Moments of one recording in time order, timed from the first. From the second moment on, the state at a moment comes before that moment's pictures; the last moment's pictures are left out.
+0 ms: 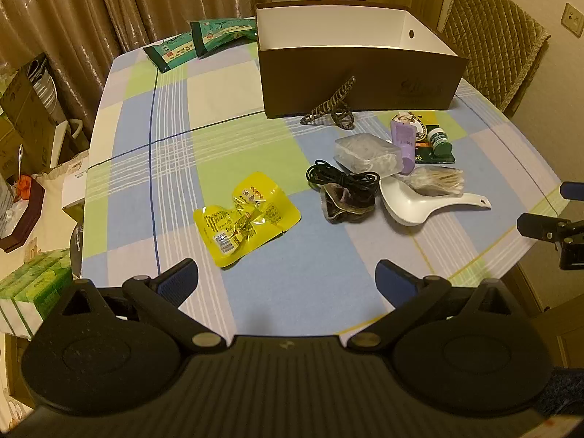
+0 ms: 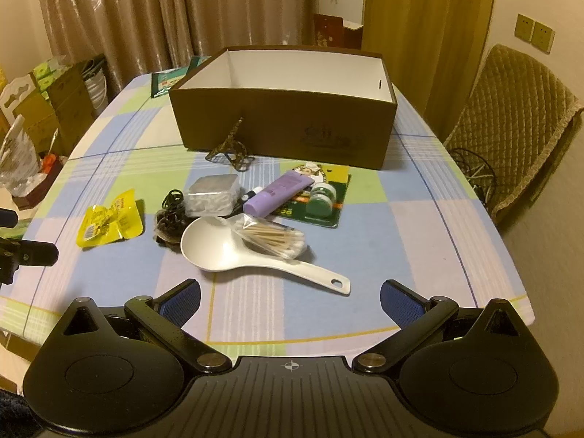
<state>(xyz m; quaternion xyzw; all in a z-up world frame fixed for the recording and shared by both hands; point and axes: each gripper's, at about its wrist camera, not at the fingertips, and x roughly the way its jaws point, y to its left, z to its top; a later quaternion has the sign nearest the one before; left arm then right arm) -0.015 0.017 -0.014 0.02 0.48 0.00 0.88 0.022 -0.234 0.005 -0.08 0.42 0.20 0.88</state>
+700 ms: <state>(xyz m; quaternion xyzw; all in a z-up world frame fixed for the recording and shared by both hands) -0.011 0.023 -0.020 0.02 0.49 0.01 0.87 0.030 -0.226 -0.002 -0.07 0.43 0.21 0.87</state>
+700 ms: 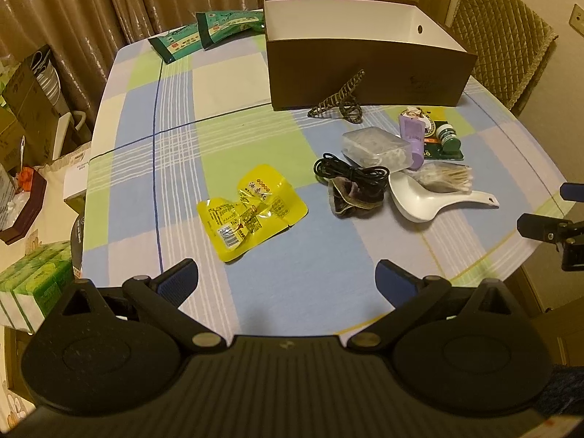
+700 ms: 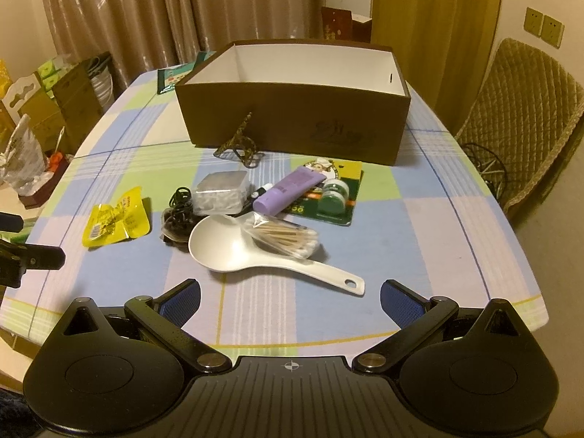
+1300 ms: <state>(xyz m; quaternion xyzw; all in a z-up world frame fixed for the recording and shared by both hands) 0.003 0.036 -0.031 0.02 0.50 0.02 0.87 0.047 -0.218 -0.012 -0.07 0.44 0.22 0.87</state>
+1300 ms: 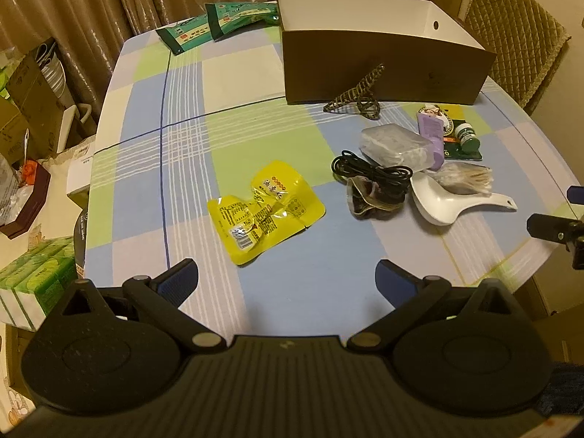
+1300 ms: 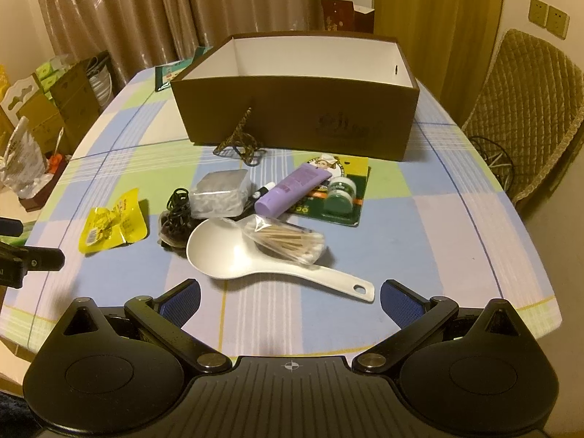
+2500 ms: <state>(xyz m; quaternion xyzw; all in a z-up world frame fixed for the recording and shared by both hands) 0.055 0.058 -0.080 0.03 0.51 0.00 0.86 0.103 -0.197 -0.062 -0.09 0.41 0.25 0.87</state>
